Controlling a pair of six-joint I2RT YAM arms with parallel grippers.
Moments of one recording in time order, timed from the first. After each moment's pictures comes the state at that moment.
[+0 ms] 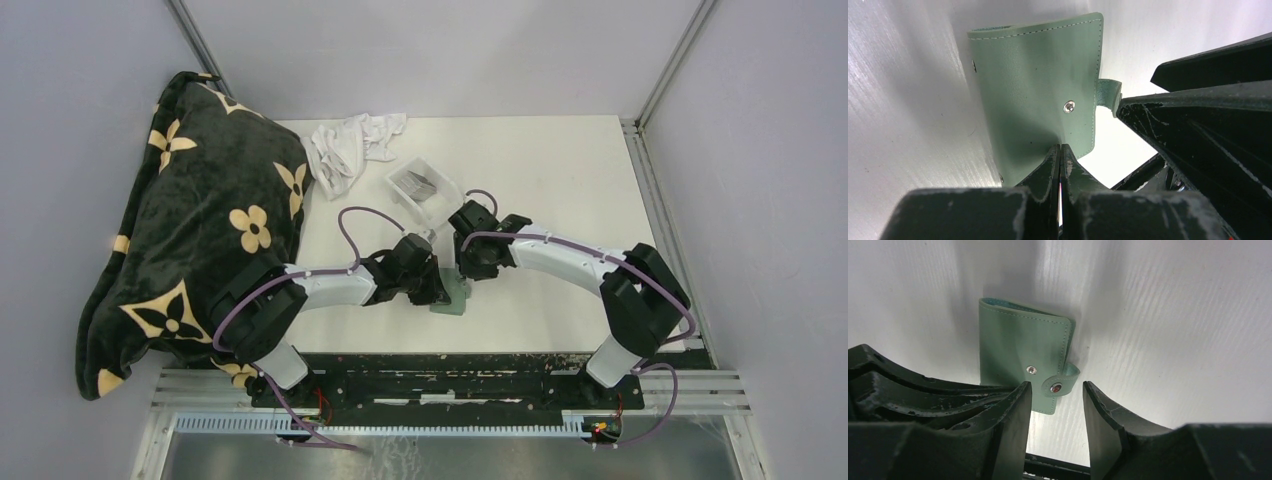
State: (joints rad) left arm -0.84 1.61 0.73 0.02 0.17 -0.87; right arm 0.77 1.64 1.10 -0.61 0.11 0.69
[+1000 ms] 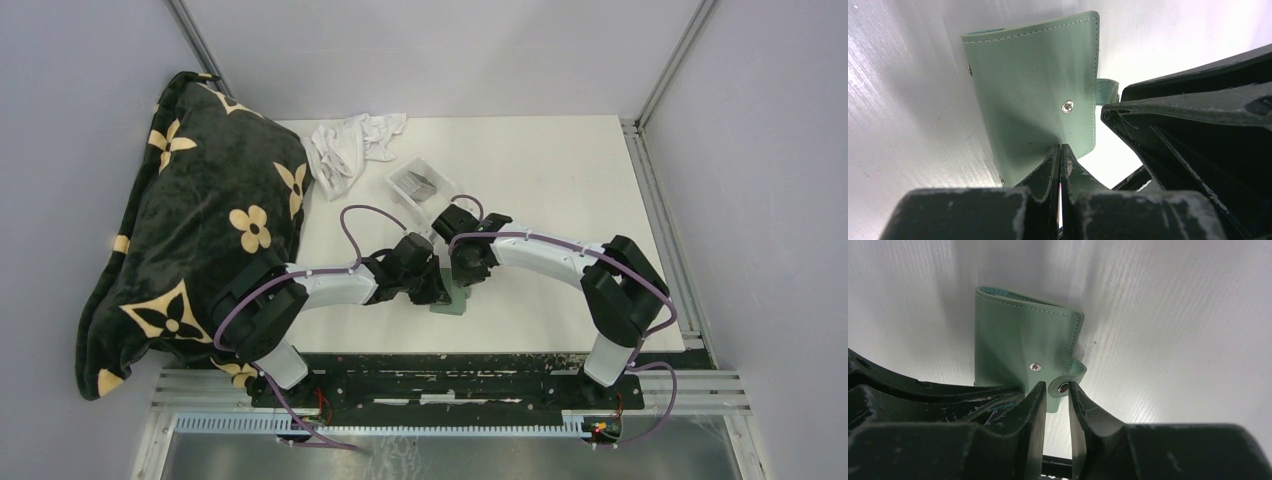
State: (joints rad) left arm -0.85 1.62 0.74 0.01 0.17 -0.84; right arm 0.83 1.74 1.20 -0.71 0.15 0.69
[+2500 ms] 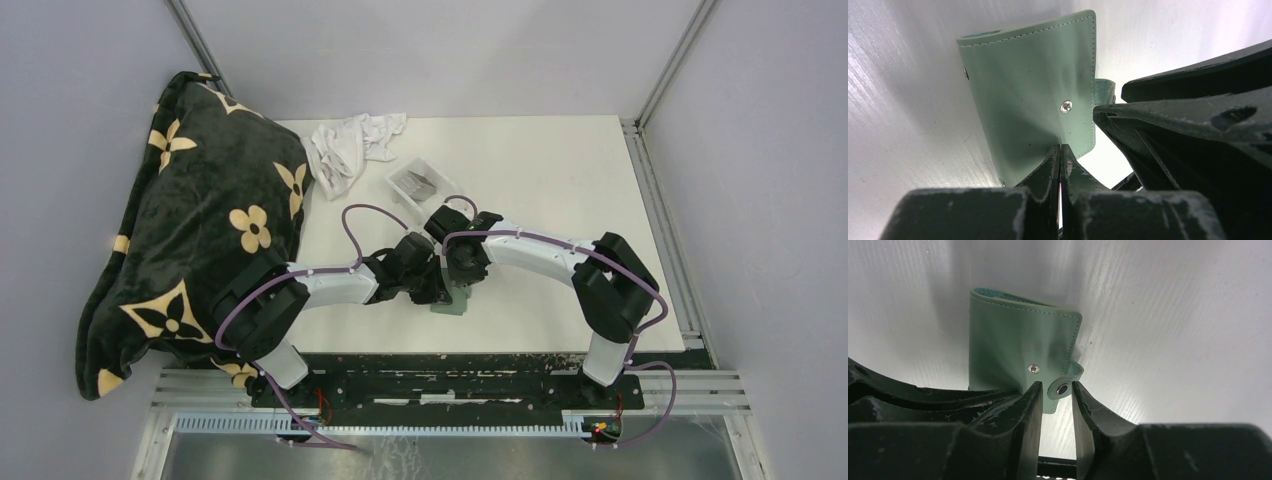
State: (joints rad) left arm -0.84 1.62 0.75 0.02 0.18 -0.83; right arm 0.86 1.79 1.27 -0.78 0.20 0.68
